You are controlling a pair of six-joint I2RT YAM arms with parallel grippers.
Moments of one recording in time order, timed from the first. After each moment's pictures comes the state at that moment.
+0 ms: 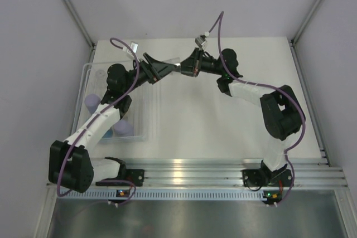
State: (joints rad) left arm -0.29 1.24 0.84 0.48 0.62 -1.04; right arm 0.52 1.85 1.22 0.90 -0.90 1.39
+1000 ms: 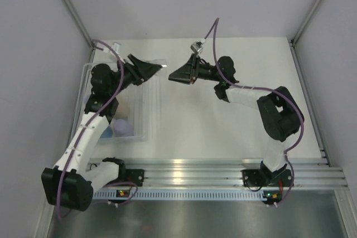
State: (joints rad) left arm -0.24 1.07 0.88 0.18 0.58 -0.91; right arm 0.57 1.85 1.17 1.02 -0.89 1.41
